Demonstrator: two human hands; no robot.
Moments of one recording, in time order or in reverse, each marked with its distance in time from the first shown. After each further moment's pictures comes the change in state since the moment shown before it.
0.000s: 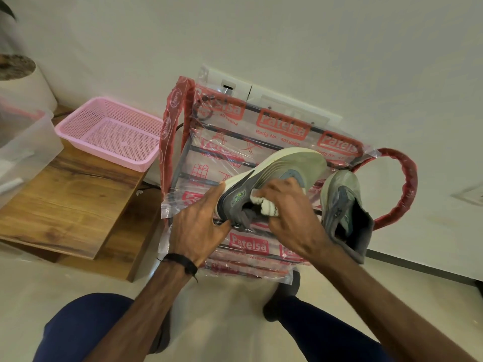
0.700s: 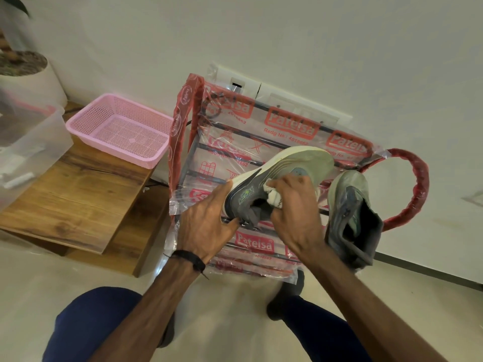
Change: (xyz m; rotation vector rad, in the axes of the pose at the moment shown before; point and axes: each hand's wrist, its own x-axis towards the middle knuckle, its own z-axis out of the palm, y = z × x) left_hand 0.000 0.002 0.000 -0.004 0.010 -0.013; right_hand 0.006 -0.014 0.014 -0.055 0.161 0.227
